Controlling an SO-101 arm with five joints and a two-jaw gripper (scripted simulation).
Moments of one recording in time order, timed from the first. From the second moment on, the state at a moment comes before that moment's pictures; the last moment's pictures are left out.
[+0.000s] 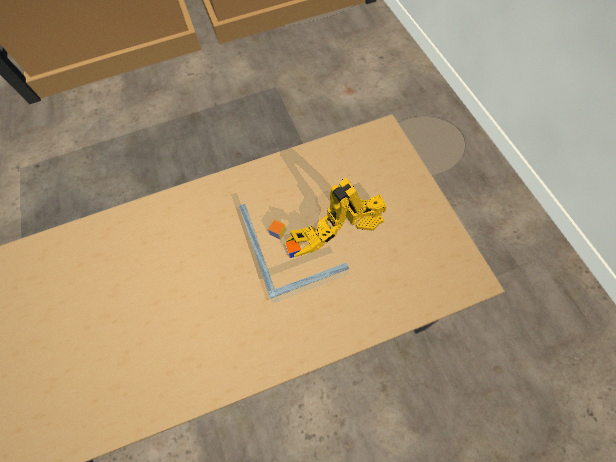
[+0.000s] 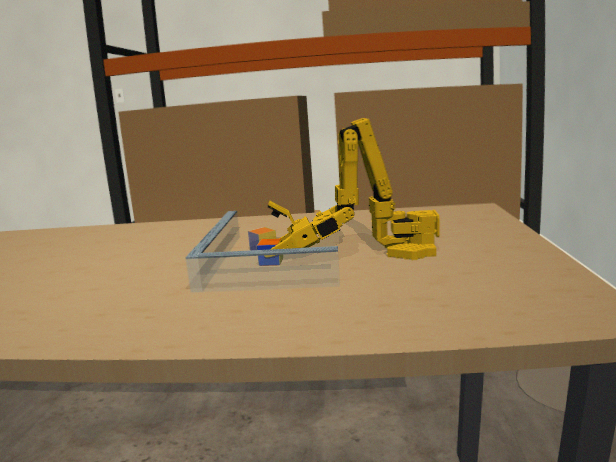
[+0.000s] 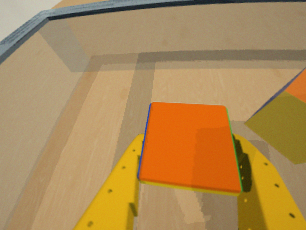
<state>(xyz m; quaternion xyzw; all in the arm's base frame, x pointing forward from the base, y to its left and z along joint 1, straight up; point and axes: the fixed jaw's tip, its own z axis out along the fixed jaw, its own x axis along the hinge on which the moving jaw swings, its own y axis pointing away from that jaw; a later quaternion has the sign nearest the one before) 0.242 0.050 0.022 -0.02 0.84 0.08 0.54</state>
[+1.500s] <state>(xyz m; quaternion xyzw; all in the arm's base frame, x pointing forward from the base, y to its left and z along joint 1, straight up) 0.206 0.044 0.058 -0.04 0.87 0.06 0.49</state>
